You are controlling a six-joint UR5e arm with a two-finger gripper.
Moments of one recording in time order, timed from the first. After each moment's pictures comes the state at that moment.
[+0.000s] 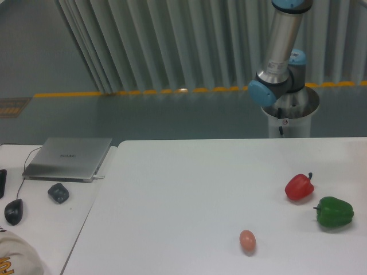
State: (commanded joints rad) arm 3.08 -1.83 -1.76 -1.20 1.54 1.79
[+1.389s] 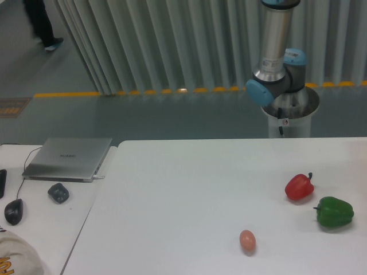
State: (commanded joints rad) arm 2.91 -1.70 -1.55 -1.52 1.53 1.73
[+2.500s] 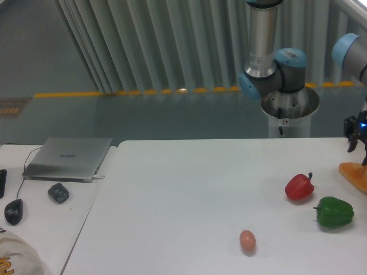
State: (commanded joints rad) arm 2.63 -1.75 -1.67 -1.35 1.57 1.50
